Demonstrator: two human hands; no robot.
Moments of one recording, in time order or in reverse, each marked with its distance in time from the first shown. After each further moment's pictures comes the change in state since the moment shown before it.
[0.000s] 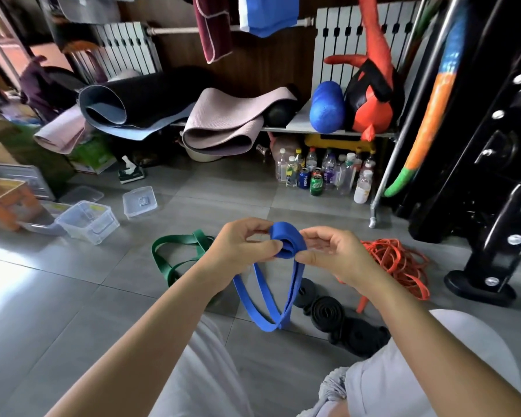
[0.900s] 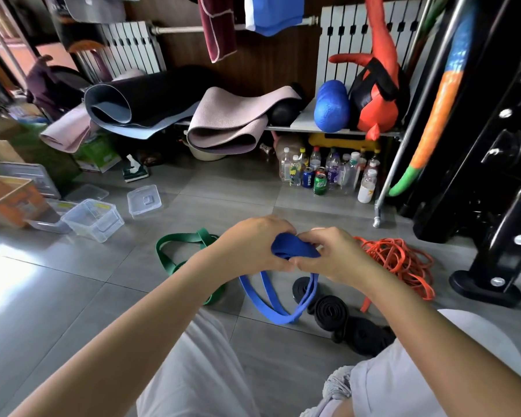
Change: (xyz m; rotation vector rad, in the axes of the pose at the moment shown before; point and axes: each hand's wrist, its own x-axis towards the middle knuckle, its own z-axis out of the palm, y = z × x) left_hand 0.010 0.024 -0.003 1.075 -0.221 0.256; right_hand 0.012 -0.005 0.009 -0.522 -0.068 -0.063
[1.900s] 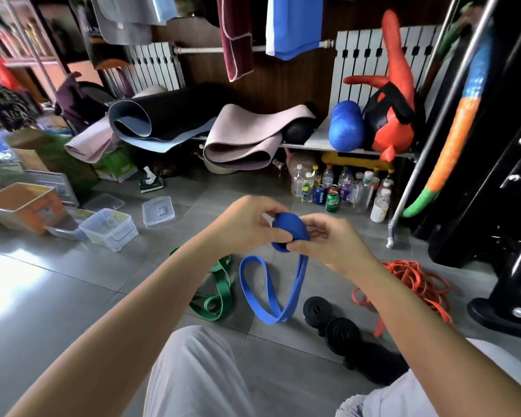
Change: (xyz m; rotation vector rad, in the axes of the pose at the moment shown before) left_hand 0.000 -0.023 -0.056 -0.401 0.182 -0.106; right_hand 0.050 -0.023 0.002 0.501 0.146 -0.025
